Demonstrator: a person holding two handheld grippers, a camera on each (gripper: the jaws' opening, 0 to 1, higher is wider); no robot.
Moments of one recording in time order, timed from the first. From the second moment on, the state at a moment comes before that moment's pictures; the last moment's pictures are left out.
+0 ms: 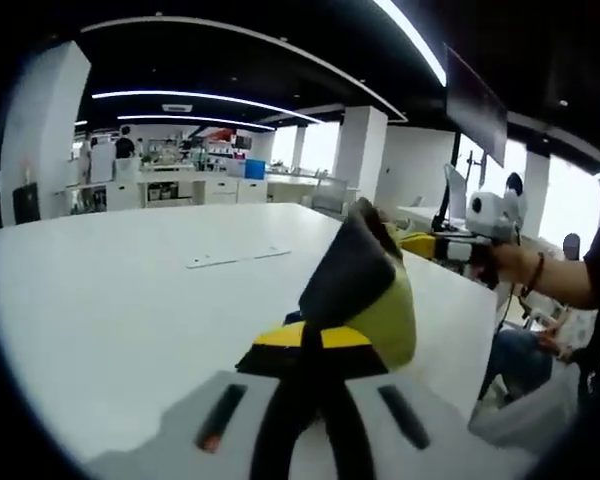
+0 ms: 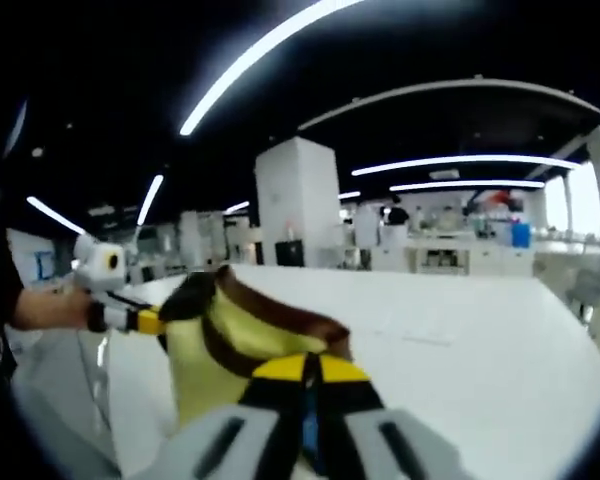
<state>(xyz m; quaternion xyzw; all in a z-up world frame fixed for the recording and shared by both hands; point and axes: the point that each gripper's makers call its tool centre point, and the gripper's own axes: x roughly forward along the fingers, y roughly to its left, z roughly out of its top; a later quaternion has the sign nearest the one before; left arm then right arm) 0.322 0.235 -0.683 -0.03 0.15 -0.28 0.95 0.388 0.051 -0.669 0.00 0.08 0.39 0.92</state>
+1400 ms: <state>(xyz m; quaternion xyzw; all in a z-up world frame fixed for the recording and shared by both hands) 0.445 0.273 -0.718 -0.07 0.18 -0.21 0.96 0.532 0.089 -0.710 0.00 0.14 0.34 0.93</state>
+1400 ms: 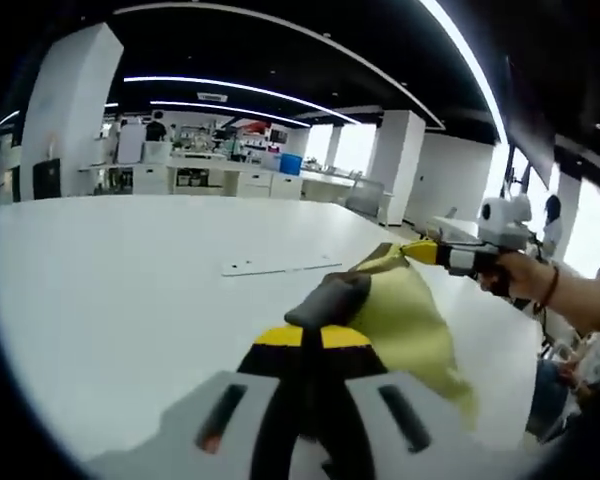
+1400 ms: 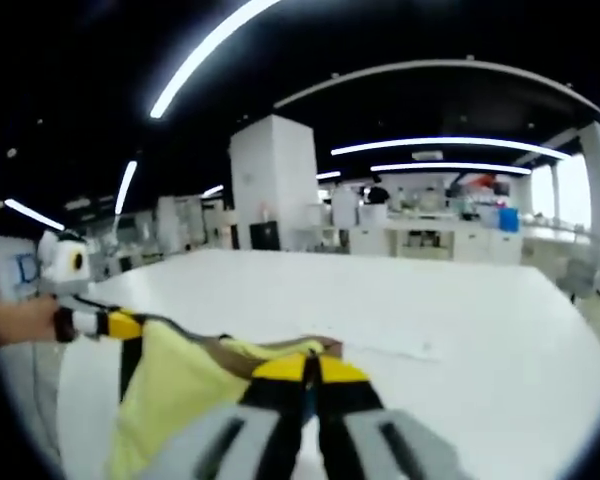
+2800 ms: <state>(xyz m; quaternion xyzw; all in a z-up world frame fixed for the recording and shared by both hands) 0.500 0.294 -0.828 0.05 0.29 -0.18 0.94 0.586 0.112 -0.823 0.06 0.27 0.31 0.91</state>
